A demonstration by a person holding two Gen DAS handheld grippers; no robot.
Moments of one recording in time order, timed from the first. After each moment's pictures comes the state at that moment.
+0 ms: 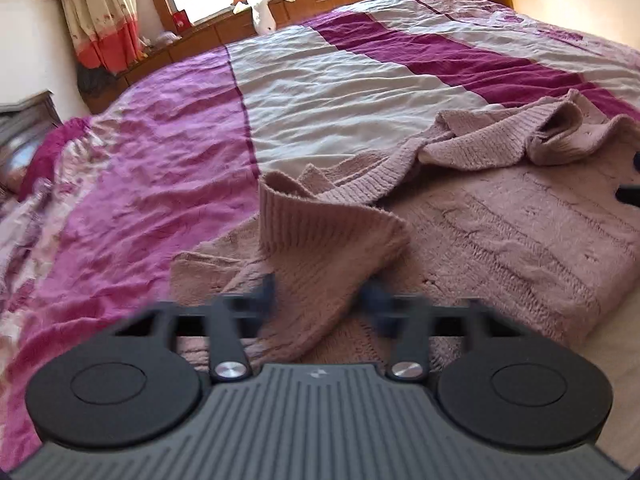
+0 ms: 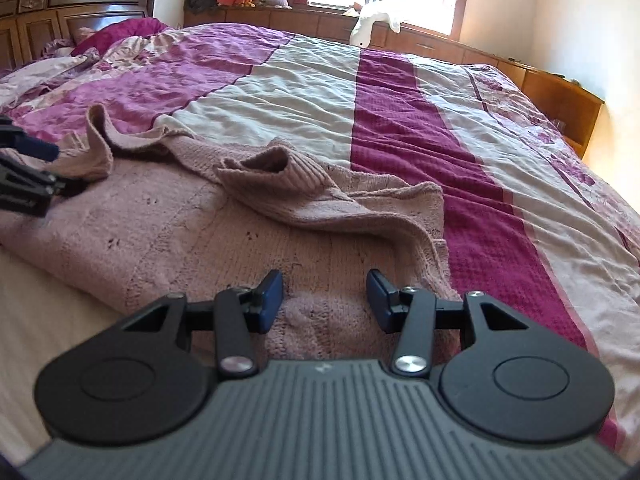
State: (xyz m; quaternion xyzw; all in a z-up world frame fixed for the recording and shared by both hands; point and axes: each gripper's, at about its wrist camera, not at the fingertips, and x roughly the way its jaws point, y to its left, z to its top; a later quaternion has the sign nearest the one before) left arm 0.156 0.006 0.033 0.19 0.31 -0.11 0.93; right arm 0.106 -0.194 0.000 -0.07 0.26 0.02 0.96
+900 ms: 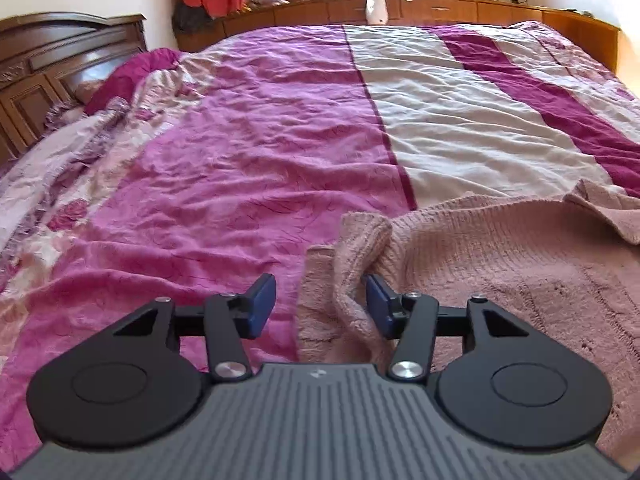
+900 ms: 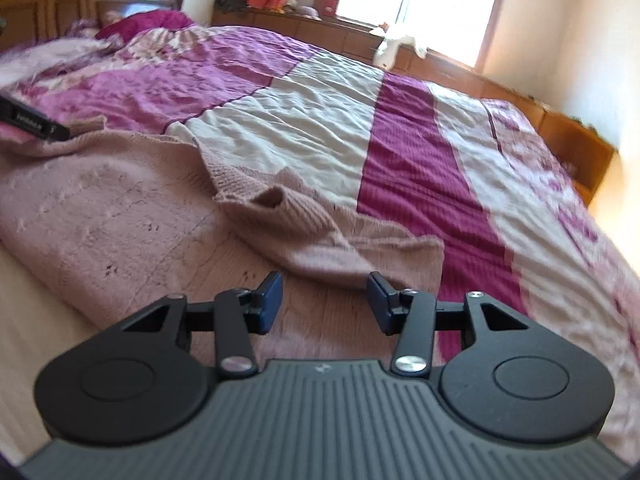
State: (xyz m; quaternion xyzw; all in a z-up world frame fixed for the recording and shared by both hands) left arm 0.204 0.095 0.051 0.07 0.31 0.01 0.95; right arm 0.123 -0.188 0.022 -0.14 0.24 0.05 0.96
